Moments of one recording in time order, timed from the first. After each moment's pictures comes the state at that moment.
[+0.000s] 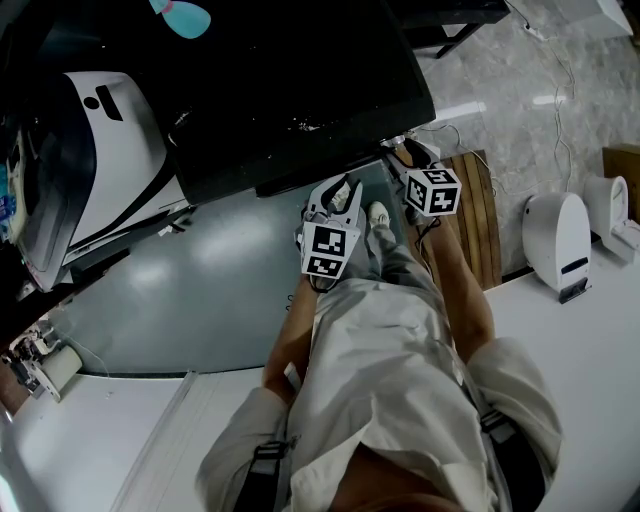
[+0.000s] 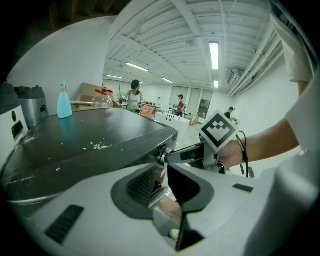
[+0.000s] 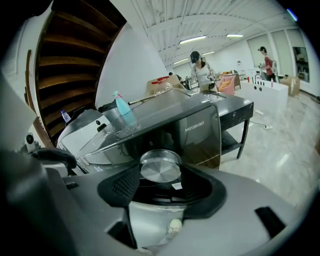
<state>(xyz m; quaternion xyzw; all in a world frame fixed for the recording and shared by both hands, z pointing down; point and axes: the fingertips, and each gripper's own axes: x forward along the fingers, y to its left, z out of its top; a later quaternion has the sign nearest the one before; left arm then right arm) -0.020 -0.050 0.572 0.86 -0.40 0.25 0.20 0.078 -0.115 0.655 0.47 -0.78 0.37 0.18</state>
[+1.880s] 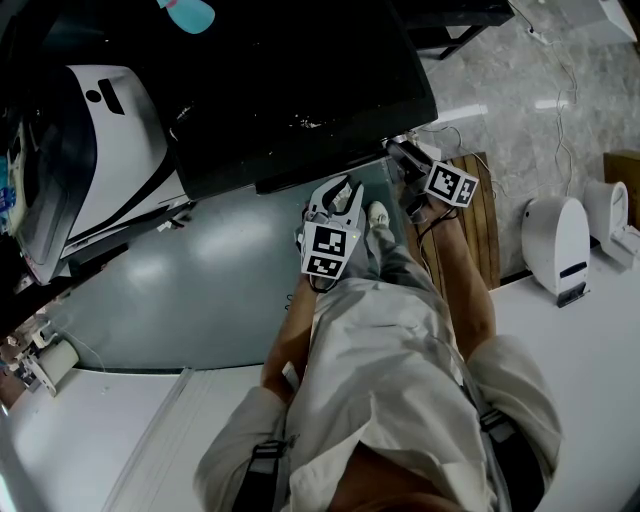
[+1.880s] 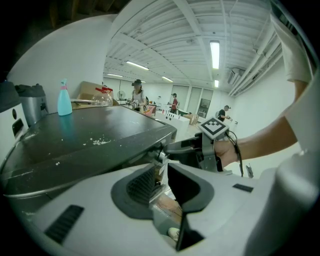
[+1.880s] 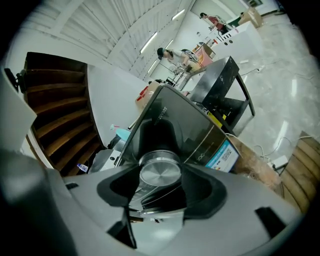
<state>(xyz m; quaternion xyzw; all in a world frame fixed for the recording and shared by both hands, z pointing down) -0.020 -0.042 0.575 0.86 -0.40 0.25 0.21 0.084 -0.120 0.658 0.42 -0.72 0.56 -0.03</state>
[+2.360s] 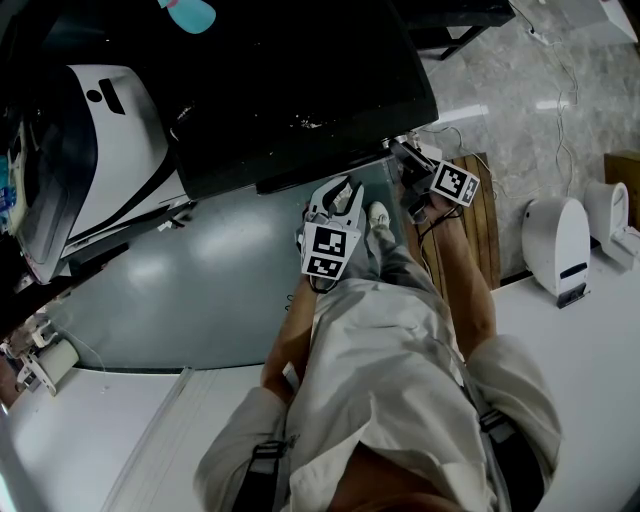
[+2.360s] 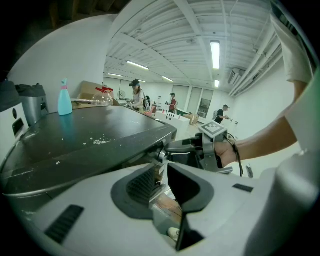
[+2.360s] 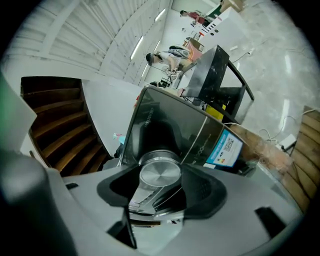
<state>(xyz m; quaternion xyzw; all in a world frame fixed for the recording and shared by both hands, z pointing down) -0.020 -0.041 0.575 0.86 -0.40 0.25 0.21 0.084 -0.120 0.660 0.39 -0.69 0.60 -0.09</state>
